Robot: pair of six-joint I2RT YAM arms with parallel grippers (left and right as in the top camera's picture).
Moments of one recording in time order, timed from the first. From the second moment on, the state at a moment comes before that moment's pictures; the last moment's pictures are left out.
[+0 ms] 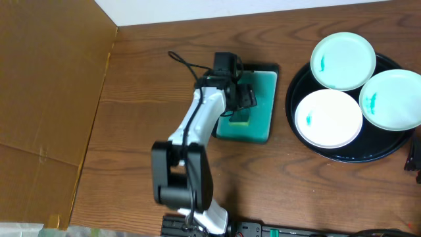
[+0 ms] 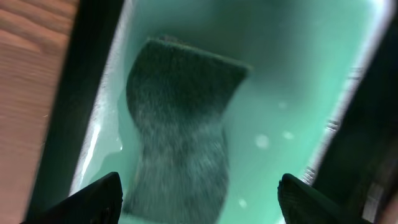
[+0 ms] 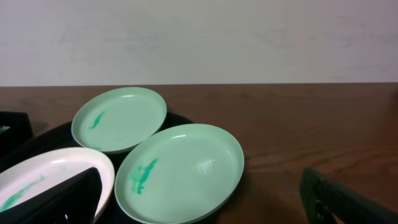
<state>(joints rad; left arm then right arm) -0.07 1.77 1.22 -0.73 0.01 -0.33 -0.02 0.01 0.01 -0.07 -0.08 0.06</state>
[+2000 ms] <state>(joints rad) -0.07 1.93 1.22 -0.64 -0.04 -0.38 -0.02 0.01 0.01 -0.07 -0.08 0.06</state>
